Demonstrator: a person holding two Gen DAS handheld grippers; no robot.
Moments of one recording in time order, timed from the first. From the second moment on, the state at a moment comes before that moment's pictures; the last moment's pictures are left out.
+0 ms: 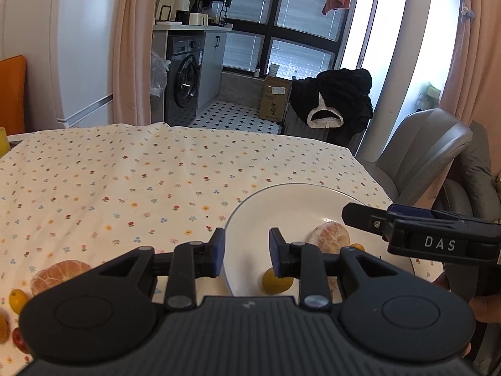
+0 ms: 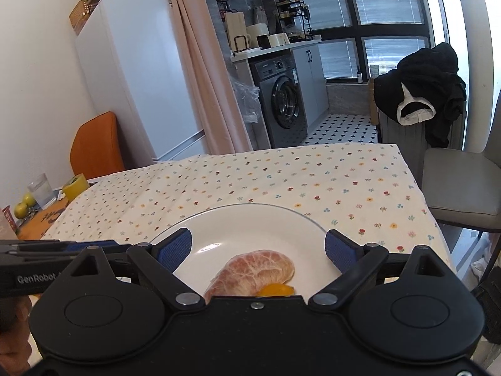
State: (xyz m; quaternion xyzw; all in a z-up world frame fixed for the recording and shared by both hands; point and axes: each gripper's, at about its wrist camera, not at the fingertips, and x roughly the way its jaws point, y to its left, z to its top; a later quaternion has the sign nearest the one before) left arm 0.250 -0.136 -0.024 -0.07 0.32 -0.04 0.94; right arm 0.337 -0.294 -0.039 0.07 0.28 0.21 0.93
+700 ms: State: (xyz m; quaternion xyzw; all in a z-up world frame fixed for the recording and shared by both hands) left arm 0.188 -0.090 -0.005 -0.08 0.29 0.03 0.95; right arm 0.288 -0.270 -0.025 0.07 0.28 0.24 0.93
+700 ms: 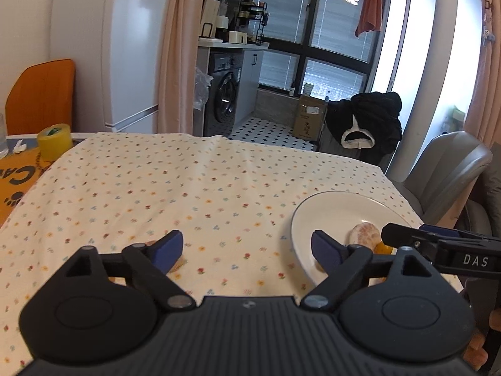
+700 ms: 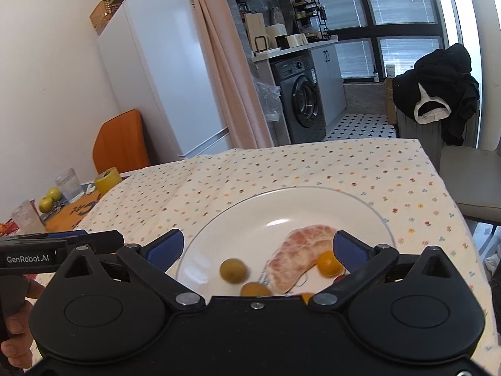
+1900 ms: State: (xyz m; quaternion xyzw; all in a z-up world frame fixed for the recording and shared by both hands) left arm 0.104 0.007 -0.002 -0.13 0.27 0.10 0.95; right arm 0.246 -0.200 -0.018 0.05 0.30 0.29 0.91
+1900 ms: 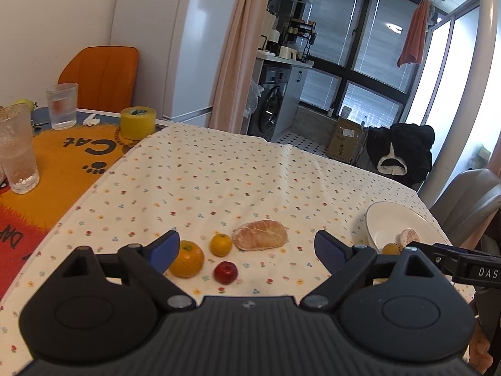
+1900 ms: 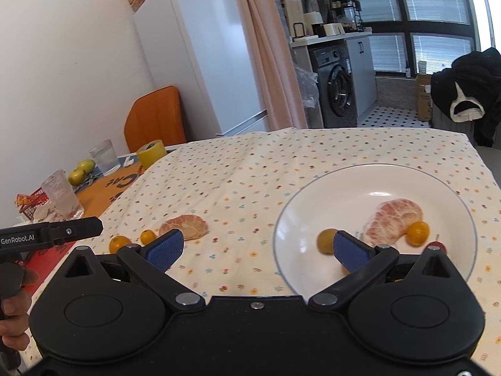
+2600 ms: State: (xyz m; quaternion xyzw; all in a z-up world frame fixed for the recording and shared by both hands) left arm 0.096 0.041 -0.020 -0.16 0.26 0.13 0.94; right arm 0.250 -0.152 -0.021 0.02 0.30 0.33 0.89
